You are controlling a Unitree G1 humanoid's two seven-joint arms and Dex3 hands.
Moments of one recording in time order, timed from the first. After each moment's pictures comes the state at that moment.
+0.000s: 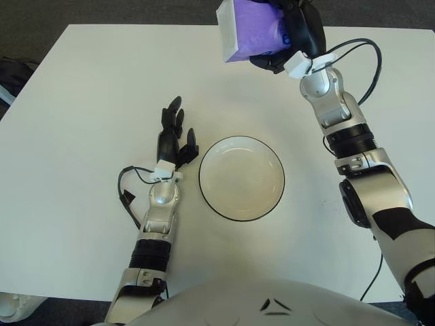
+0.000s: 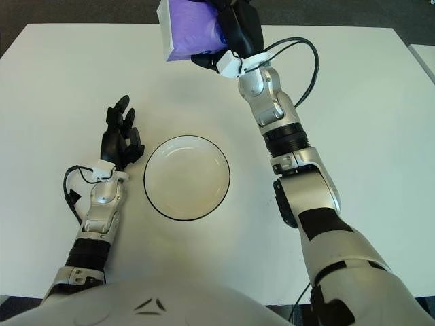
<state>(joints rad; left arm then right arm) -0.07 -0.04 -0.01 0.16 0.12 -0.15 0.15 -0.90 -0.28 0.21 0.34 -0.48 -0.31 -0.21</state>
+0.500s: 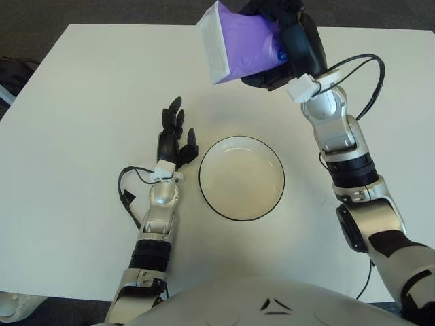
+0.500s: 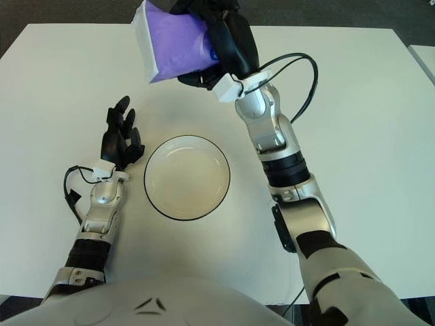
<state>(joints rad) -0.07 -0.04 -0.01 0.15 0.12 -0.13 0.15 -0.68 -0.24 0.21 -0.07 -0.44 -0.24 -0.05</state>
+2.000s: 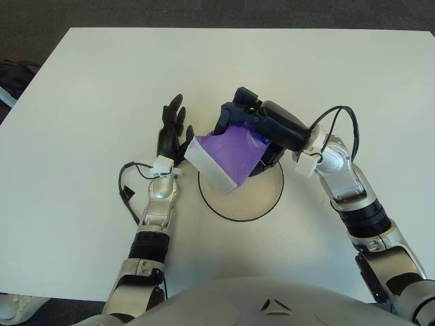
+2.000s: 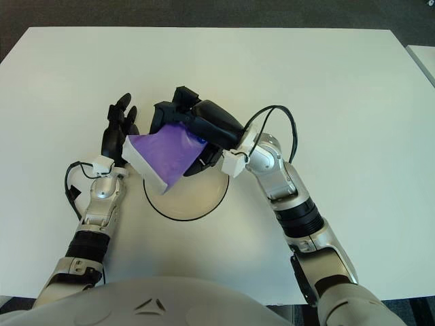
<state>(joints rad) -0.13 0.00 0.00 0.26 0.08 -0.21 0.12 -0.41 -0.34 0.31 -0.22 -0.26 -0.43 0.41</state>
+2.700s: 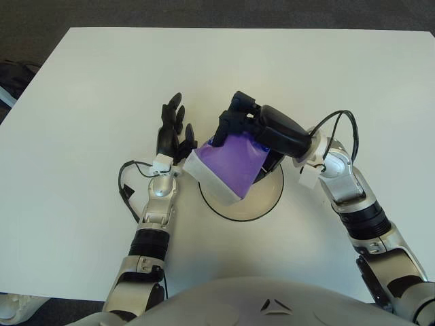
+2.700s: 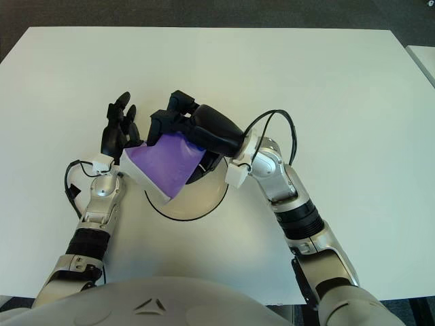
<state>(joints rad) -0.14 0.01 0.00 0.27 0.09 -0.19 0.13 -0.39 -0.34 0.31 -0.20 -0.26 -0.55 0.41</state>
